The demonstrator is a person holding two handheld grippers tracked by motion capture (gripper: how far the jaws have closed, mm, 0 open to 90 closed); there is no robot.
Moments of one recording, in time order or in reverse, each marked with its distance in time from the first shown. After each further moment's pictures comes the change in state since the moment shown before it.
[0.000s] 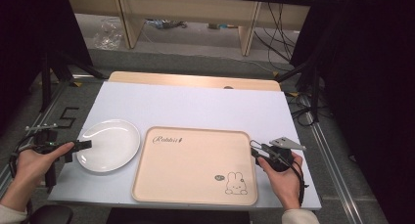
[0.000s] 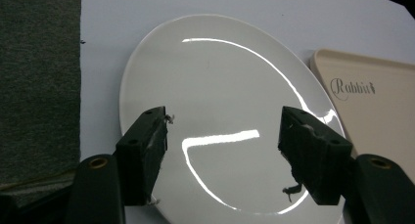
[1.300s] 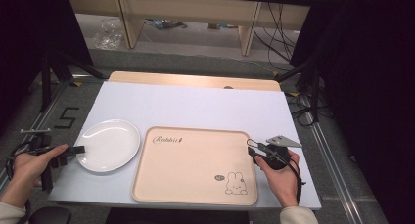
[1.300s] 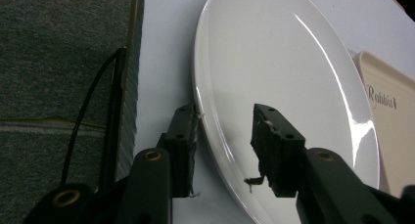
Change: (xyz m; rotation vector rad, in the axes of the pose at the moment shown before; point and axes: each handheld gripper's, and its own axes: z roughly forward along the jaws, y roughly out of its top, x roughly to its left) left arm 0.037 -0.012 0.007 0.087 0.006 -0.238; right arm 0.002 0.004 0.008 -0.001 0.037 -0.034
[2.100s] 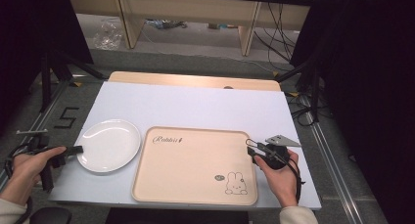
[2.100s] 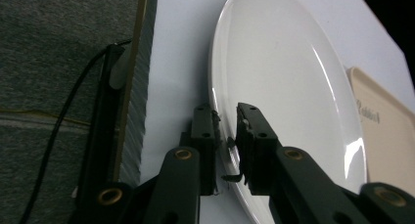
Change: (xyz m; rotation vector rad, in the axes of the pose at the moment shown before) left arm 0.011 -0.001 0.001 -0.032 -0.064 -0.076; right arm 0.001 0.001 0.001 -0.002 0.007 -0.004
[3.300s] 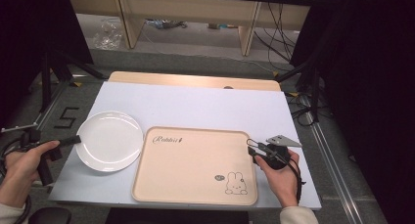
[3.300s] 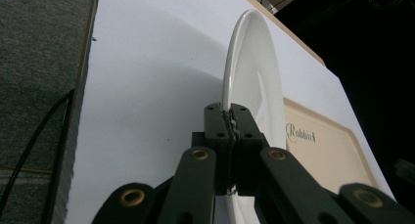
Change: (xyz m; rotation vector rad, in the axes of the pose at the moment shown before) left arm -0.029 0.006 -0.022 -0.148 -0.150 0.047; right arm 0.002 -0.001 -0.002 0.011 -0.008 0.036
